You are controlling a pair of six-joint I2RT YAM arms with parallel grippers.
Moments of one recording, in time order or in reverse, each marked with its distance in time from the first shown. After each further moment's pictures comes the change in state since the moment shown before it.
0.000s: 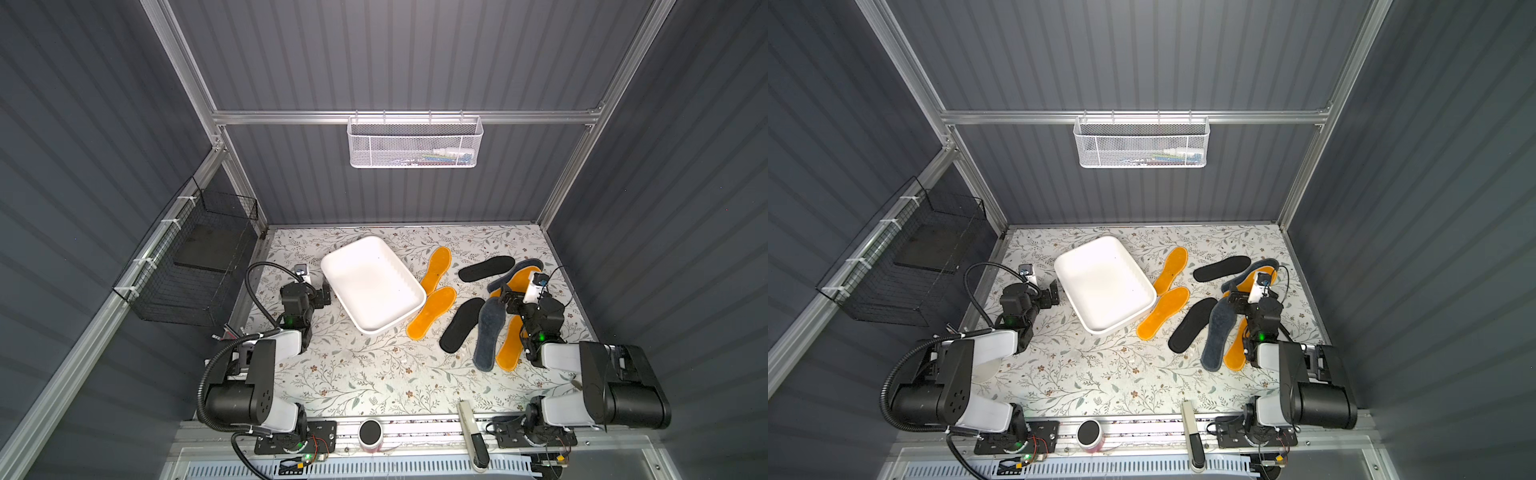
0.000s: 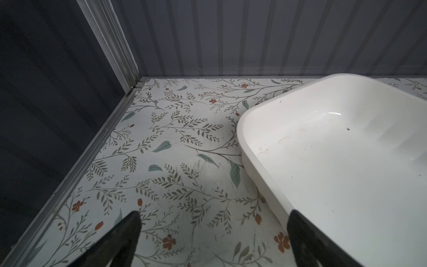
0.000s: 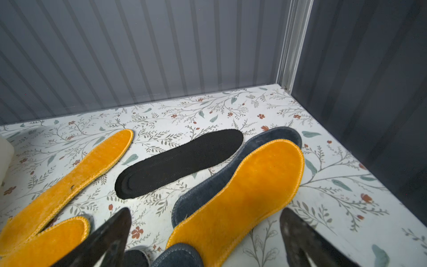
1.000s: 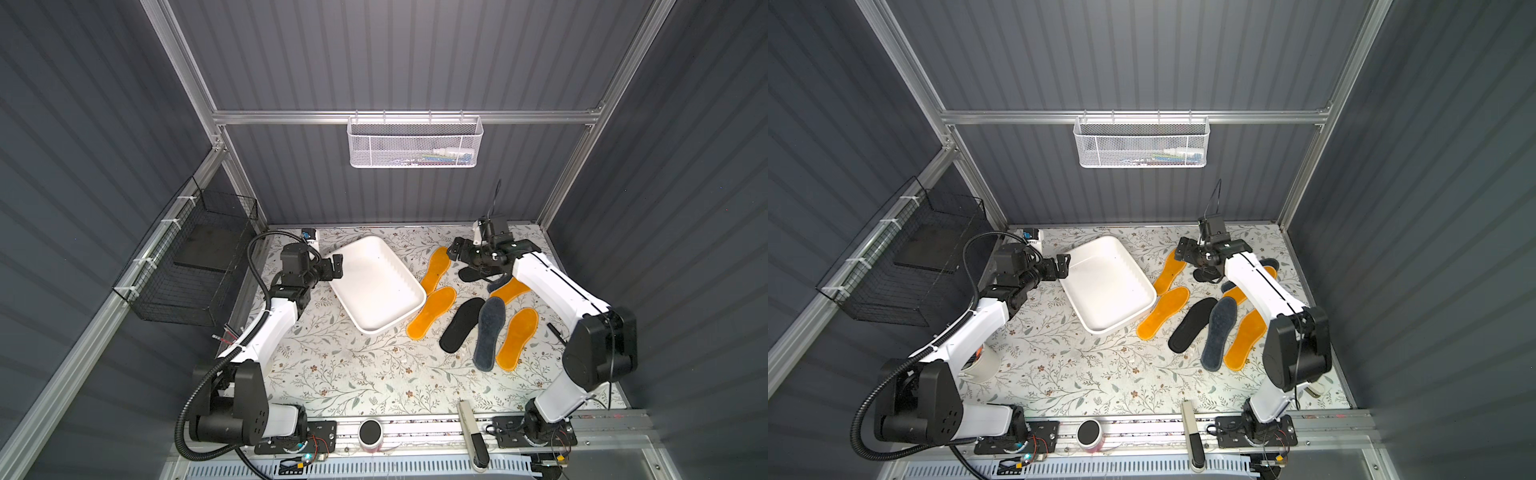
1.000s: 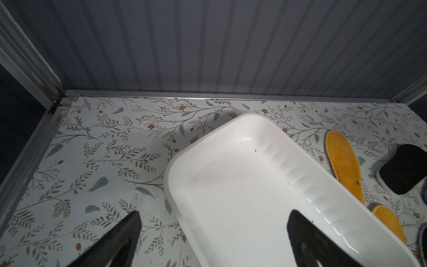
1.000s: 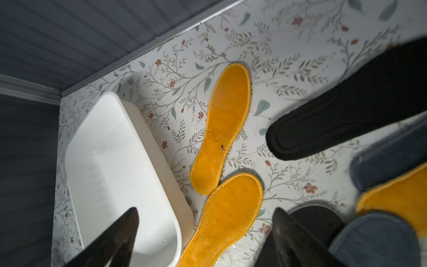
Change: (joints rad) left arm -0.064 -0.082 0.455 -0.647 0.246 -0.113; right arm 0.412 0.314 1.178 -1.547 -0.040 0.509
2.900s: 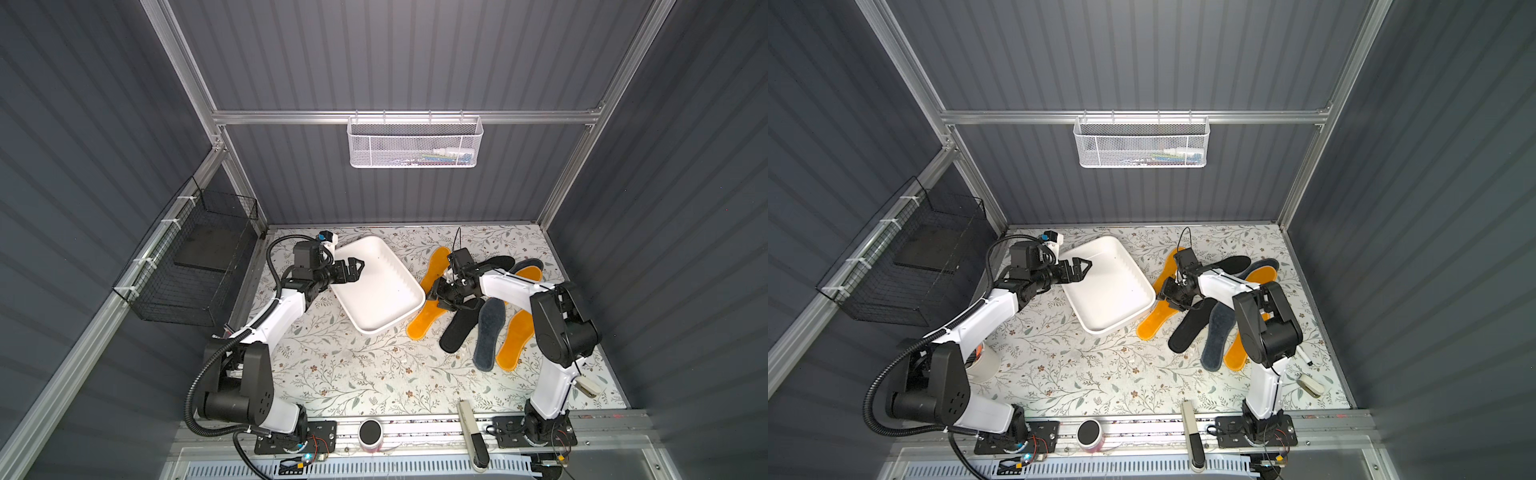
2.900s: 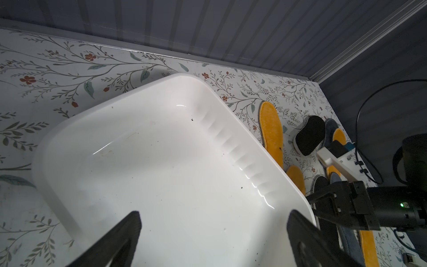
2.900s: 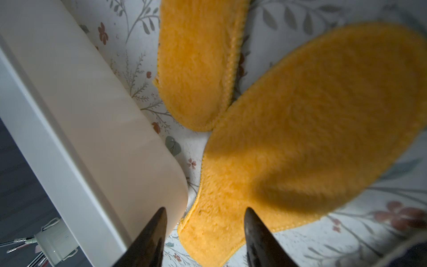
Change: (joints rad) left arm -0.039 0.100 0.063 -0.078 0.274 -0.145; right arm 0.105 0.185 -0.229 0.153 -0.277 0.196
